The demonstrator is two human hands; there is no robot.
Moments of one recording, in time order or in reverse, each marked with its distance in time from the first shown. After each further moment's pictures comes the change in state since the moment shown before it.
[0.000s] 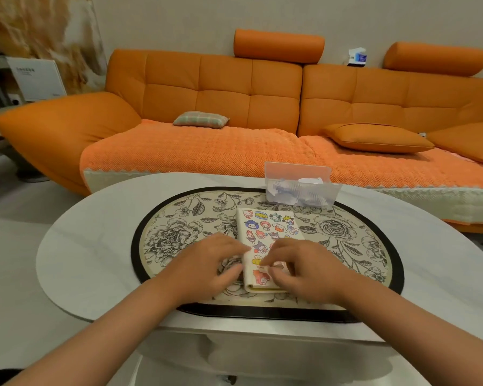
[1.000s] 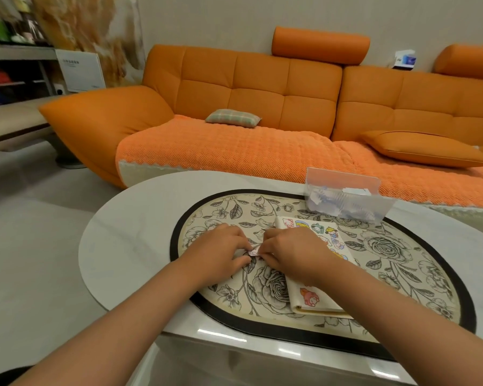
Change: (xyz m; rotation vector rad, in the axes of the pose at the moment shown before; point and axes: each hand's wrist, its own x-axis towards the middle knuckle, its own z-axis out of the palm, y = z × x) left_hand 0.007 -0.061 -0.019 0.157 -0.140 -0.262; right_hand 0.111 -0.036 0.036 -0.407 -0.091 -0.223
